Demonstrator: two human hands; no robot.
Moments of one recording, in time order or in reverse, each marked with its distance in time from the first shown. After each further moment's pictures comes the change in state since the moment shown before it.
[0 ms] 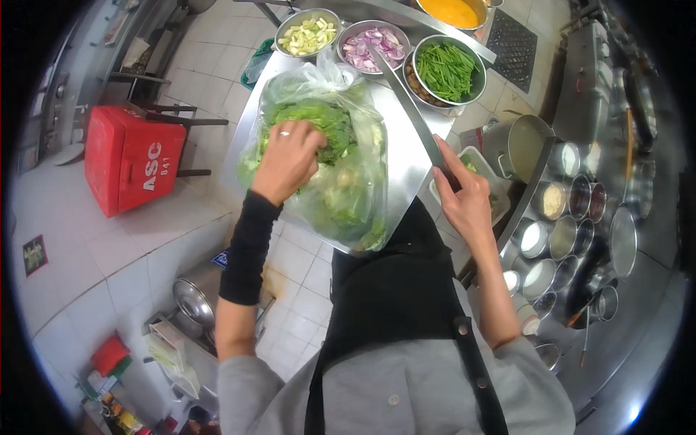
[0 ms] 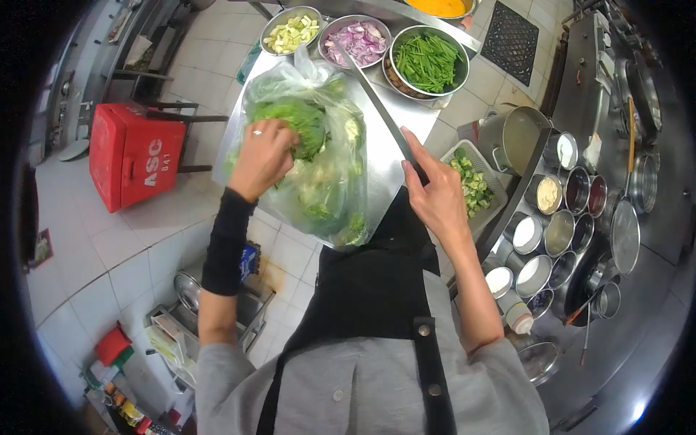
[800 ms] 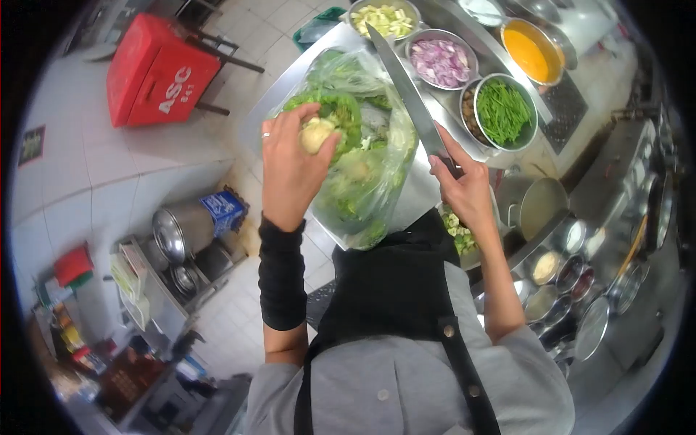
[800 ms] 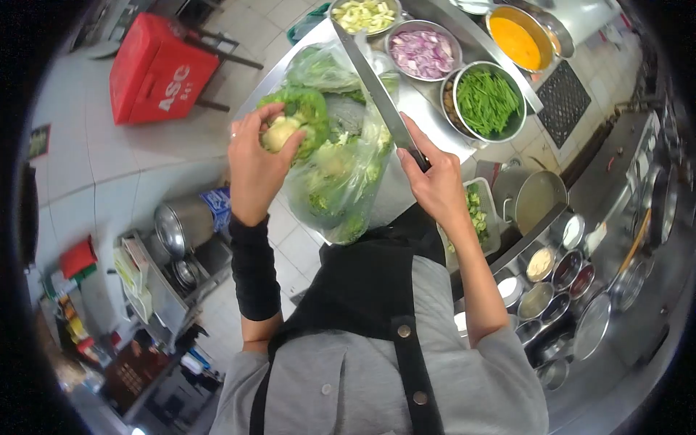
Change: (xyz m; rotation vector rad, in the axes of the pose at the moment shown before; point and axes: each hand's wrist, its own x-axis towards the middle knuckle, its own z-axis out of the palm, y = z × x) left_hand -0.006 0.071 -0.046 -0.119 0.400 -0.834; right_hand 0.089 -0.001 0.031 0.170 -0.397 -0.007
